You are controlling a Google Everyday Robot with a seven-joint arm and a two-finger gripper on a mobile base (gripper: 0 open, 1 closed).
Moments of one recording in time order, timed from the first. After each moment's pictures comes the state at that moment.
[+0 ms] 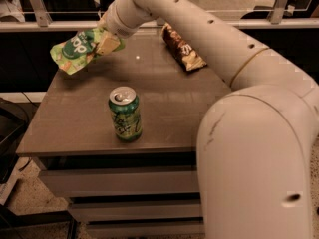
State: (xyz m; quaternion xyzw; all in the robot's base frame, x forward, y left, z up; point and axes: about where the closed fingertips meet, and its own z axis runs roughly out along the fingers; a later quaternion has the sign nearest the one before) arm 0.768 0.170 0.908 -0.69 0.57 0.07 0.44
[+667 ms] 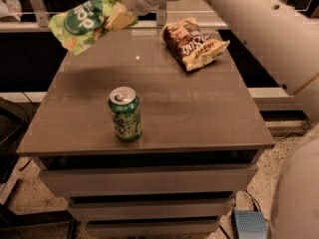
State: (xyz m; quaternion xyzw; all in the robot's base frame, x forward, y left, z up) arm 0.723 0.115 1.013 -0.66 0.53 0.02 0.53
